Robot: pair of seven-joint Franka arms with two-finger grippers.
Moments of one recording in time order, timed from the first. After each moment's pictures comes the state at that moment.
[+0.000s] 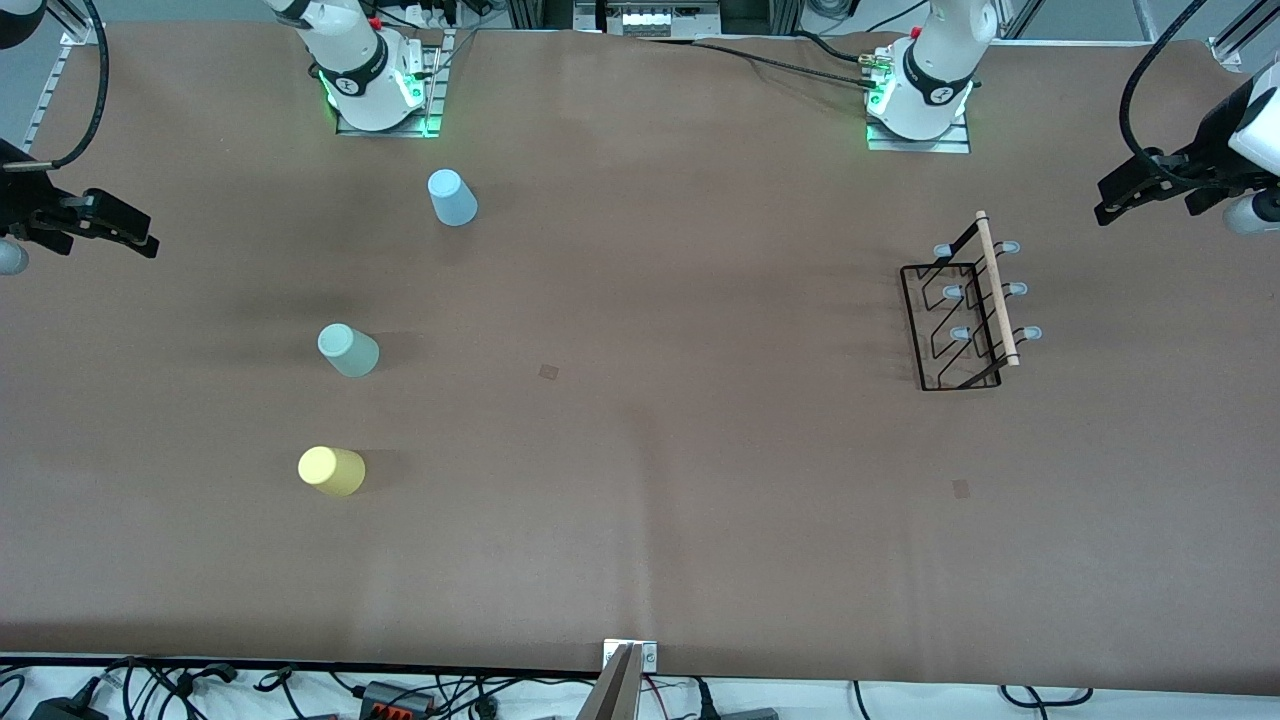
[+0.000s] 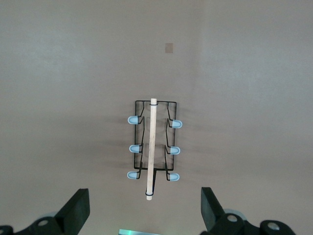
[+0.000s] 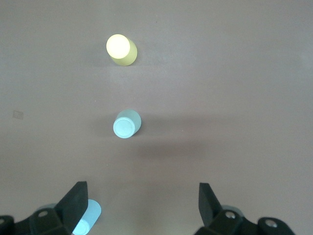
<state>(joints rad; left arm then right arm) 0.22 -0.08 -0.22 -1.63 0.01 1.51 -0.13 -0.01 -0.01 -0.05 -1.67 -0.02 1.63 -0.04</state>
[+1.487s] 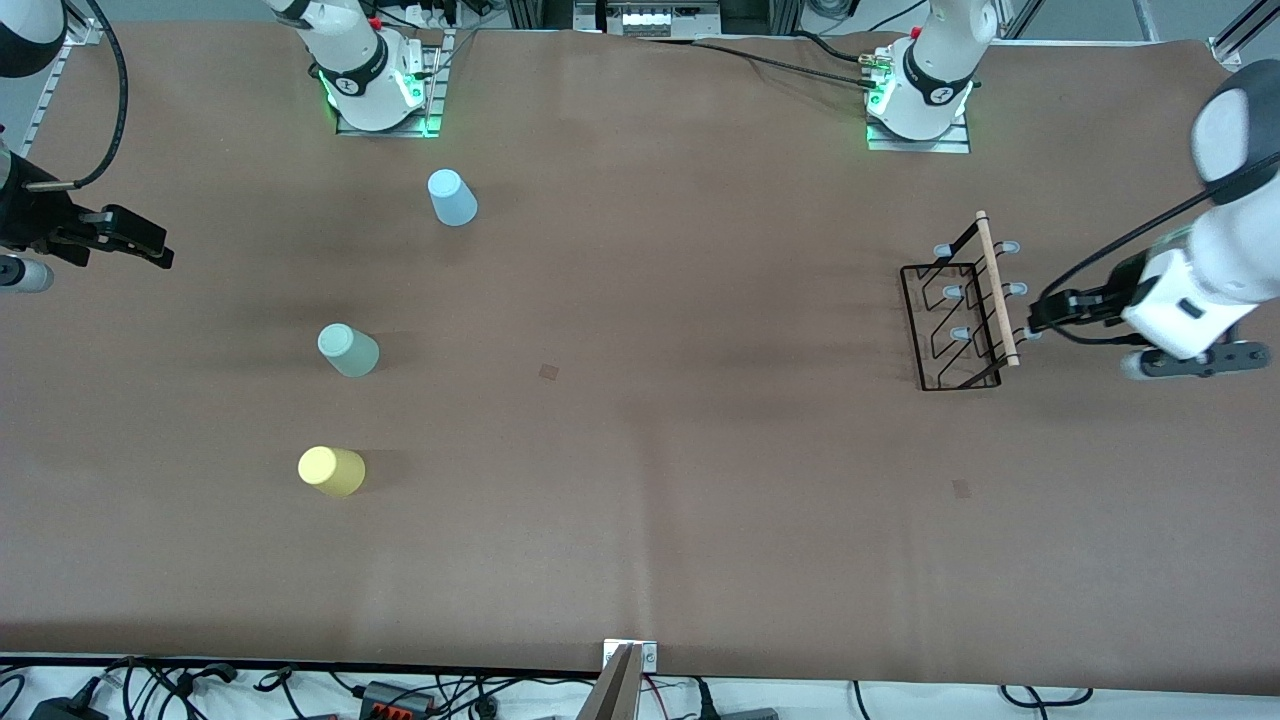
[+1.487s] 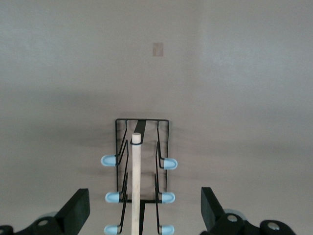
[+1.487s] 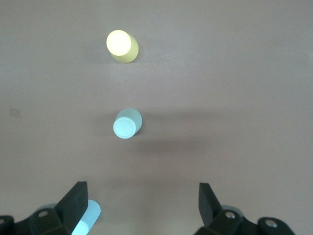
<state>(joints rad) 0.21 0.14 -0.23 -1.77 0.00 1.80 -0.13 -0.01 0.02 -0.04 -1.68 -0.02 1.64 -0.04</state>
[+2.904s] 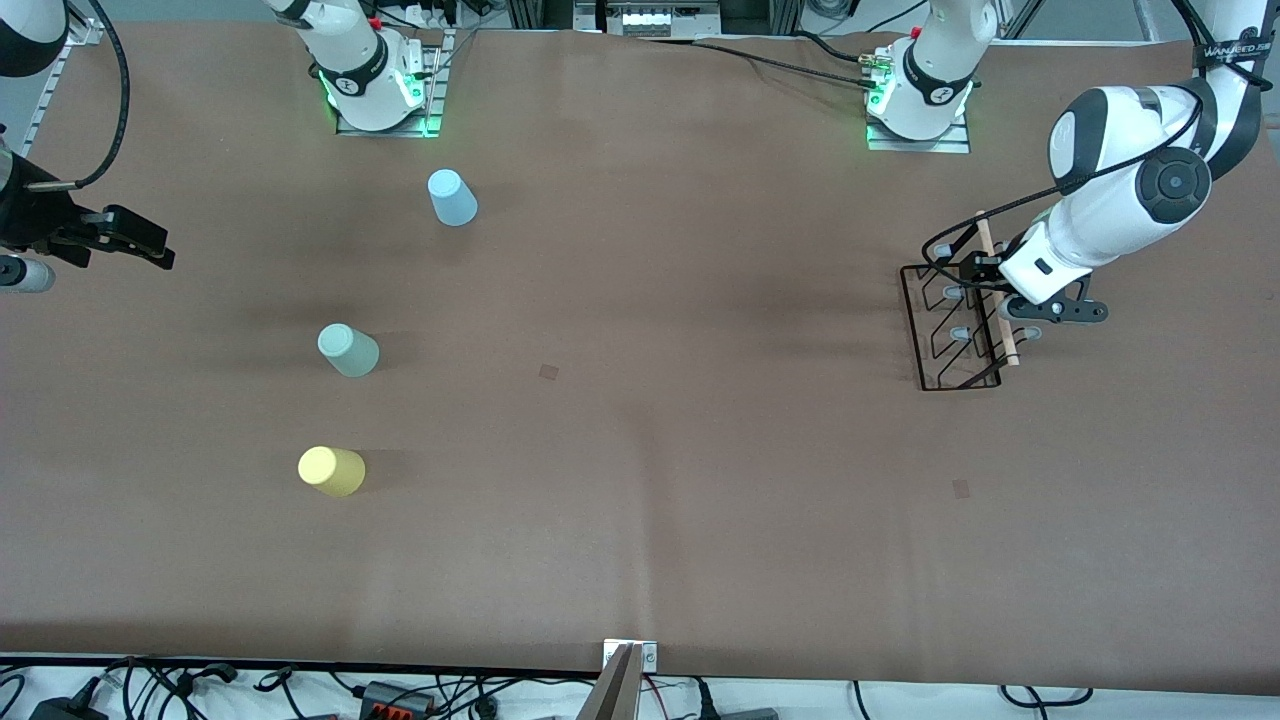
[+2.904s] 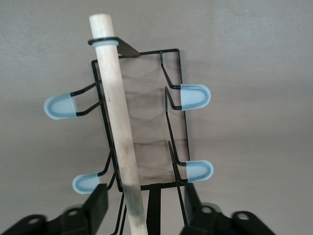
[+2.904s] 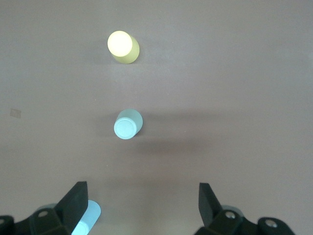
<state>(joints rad) 0.23 -0.03 -0.24 -2.34 0.00 2.13 0.03 -0.01 0.02 -0.04 -1.68 -0.02 1.65 -0.04</state>
